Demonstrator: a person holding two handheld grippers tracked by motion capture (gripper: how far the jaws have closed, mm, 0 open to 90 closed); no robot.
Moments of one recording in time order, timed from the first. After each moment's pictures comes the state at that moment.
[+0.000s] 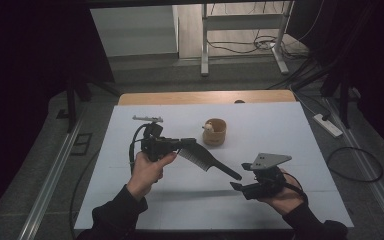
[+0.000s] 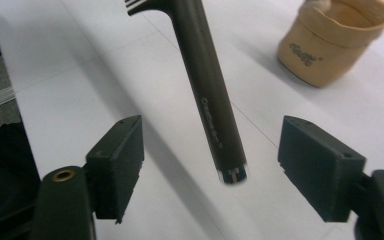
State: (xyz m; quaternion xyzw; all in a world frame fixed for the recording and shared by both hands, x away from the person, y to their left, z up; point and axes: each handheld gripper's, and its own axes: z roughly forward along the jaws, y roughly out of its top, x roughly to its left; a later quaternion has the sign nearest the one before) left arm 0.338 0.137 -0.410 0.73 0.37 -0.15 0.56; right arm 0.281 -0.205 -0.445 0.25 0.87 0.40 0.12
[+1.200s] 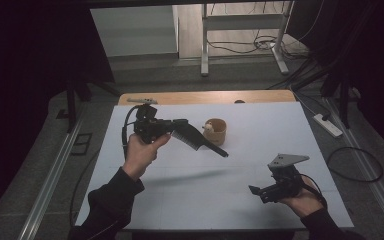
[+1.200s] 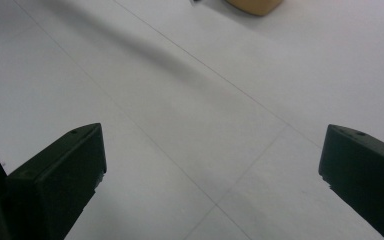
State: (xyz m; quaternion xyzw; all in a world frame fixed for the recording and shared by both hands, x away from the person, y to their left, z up) left arm 0.365 0.154 -0.374 0.74 0.39 -0.06 0.55; right arm 0.285 -0.251 -0.455 0.34 0.86 0.35 0.12
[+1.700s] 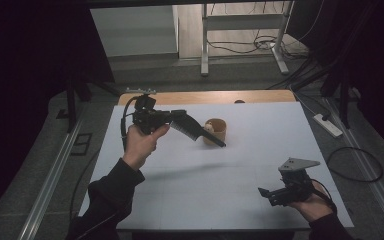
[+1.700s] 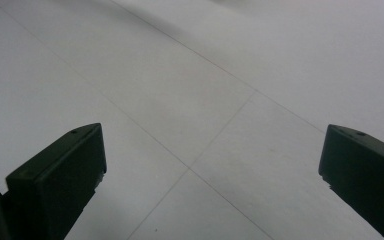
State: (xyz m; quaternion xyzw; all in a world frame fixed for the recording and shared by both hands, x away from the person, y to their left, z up) left arm 0.380 0.157 -0.360 0.74 0.40 -0.04 0.55; right arm 0.276 -0.274 -0.460 0.37 0.85 0.34 0.15
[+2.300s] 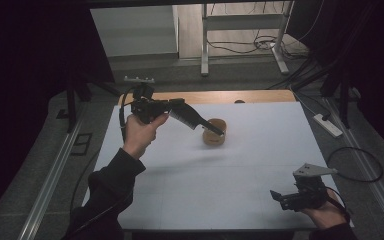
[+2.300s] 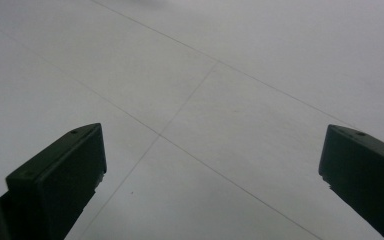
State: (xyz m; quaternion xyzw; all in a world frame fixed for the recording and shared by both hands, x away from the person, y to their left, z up) left arm 0.395 0.159 -0.342 0.73 0.41 -0.02 0.55; right arm 0.259 -0.302 -0.461 0.41 0.83 0.33 0.17
